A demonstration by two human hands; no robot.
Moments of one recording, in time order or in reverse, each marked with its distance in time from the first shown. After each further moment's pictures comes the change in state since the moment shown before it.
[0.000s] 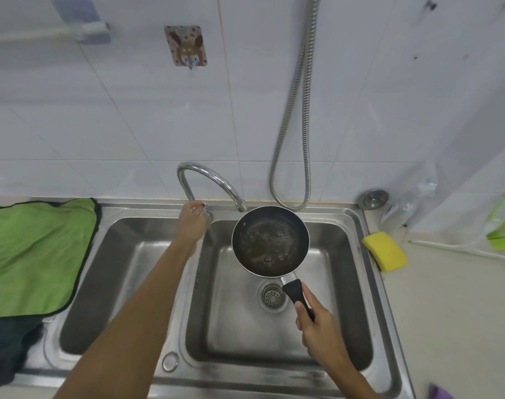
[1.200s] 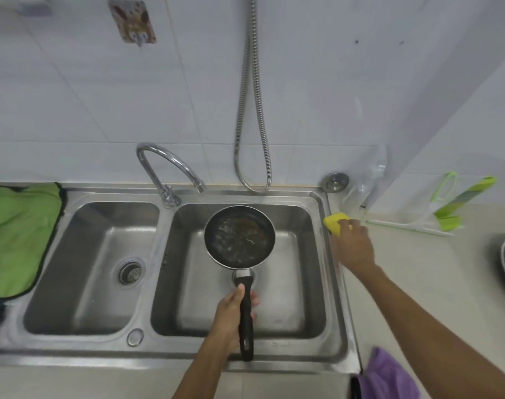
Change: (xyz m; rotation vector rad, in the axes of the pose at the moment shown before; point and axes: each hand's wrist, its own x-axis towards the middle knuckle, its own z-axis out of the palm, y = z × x) left_hand -0.230 -0.139 0.112 -0.396 -0.248 -0.555; right_hand 0.134 0.052 -0.178 -0.989 0.387 -0.127
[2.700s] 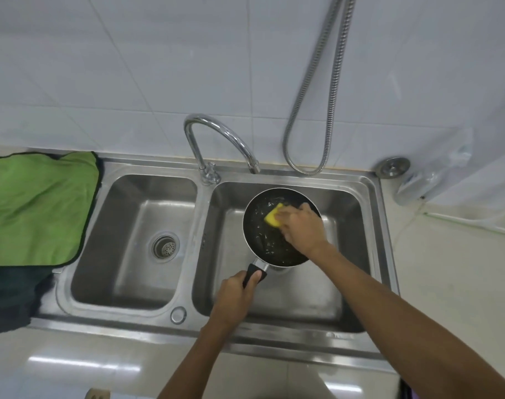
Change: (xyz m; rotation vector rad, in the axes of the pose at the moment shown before) left_hand 0.018 0.046 -0.100 1.059 0.131 0.493; right_hand -0.019 -0.228 0.017 -0.025 -0.276 -0.585
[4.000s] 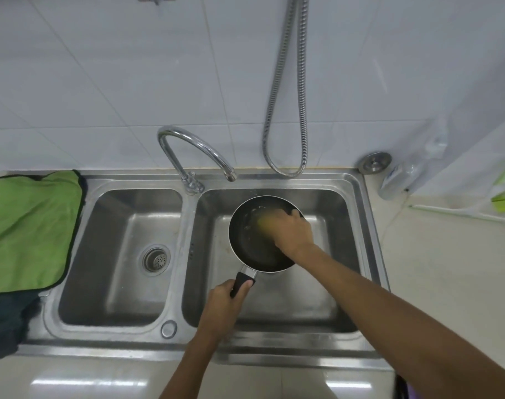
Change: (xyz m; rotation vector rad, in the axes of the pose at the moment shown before) left_hand -0.004 0.015 -0.004 -0.020 -0.034 -0.040; right_hand -0.004 -0.002 -0.002 0.018 -0.127 0.187
